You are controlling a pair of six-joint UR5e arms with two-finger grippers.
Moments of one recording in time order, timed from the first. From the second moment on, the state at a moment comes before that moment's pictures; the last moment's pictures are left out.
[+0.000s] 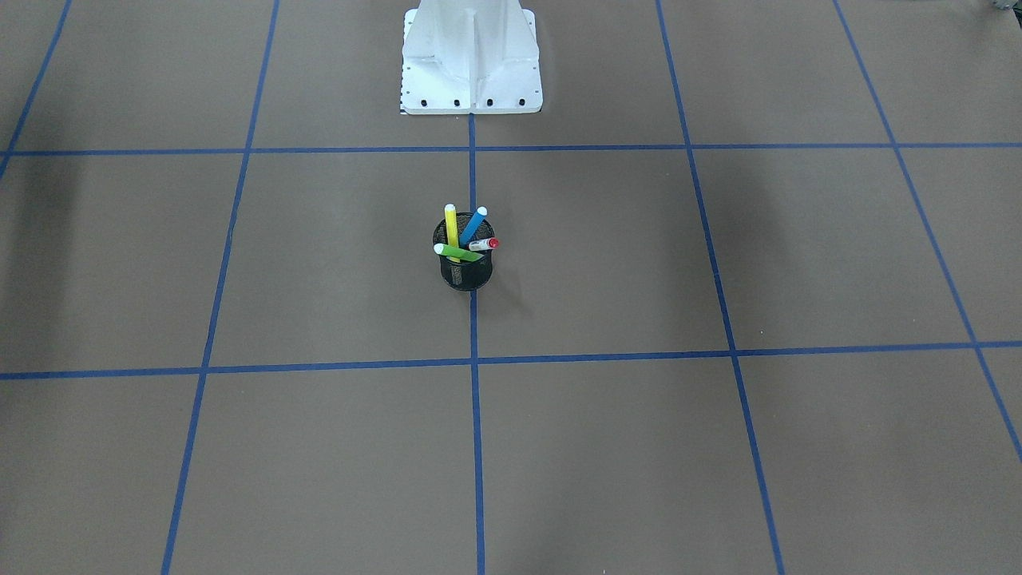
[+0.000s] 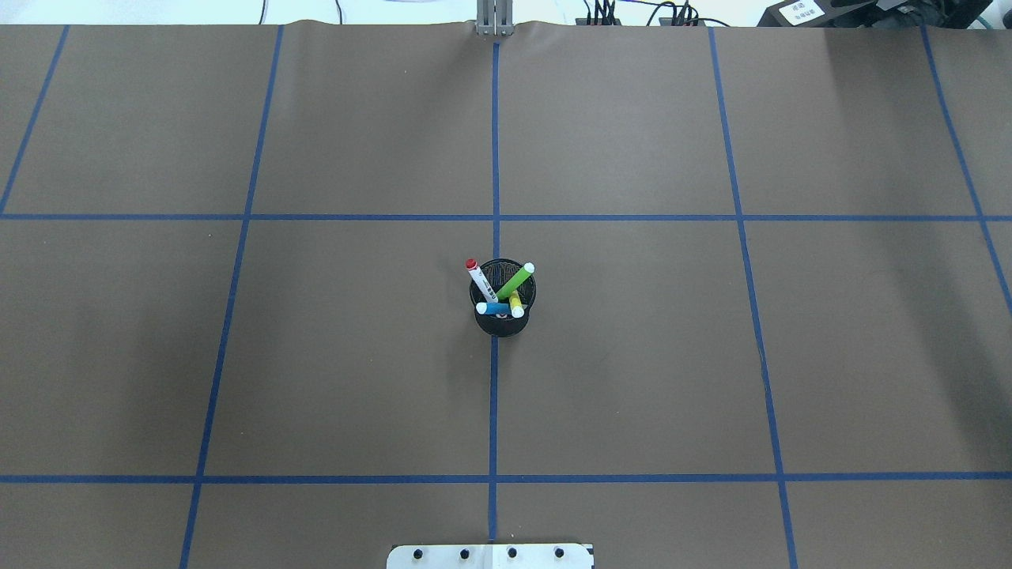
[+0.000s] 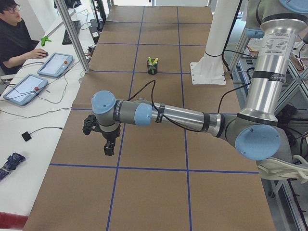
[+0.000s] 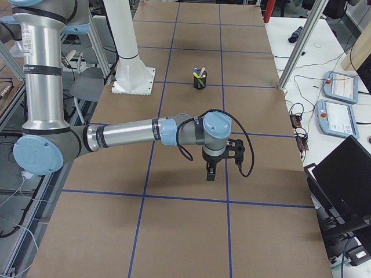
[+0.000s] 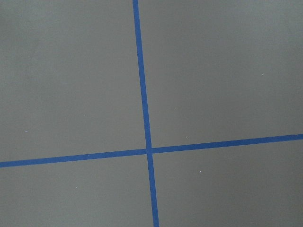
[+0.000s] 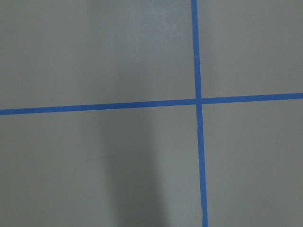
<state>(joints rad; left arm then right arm) -1.56 -1.74 -1.59 -1.52 -2.34 0.00 1.56 -1.59 1.77 -1.68 2.42 0.13</state>
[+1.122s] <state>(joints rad) -1.56 -1.74 -1.59 -1.52 -2.34 -0.03 1.23 -1.18 1.90 -1.96 2.43 0.69</state>
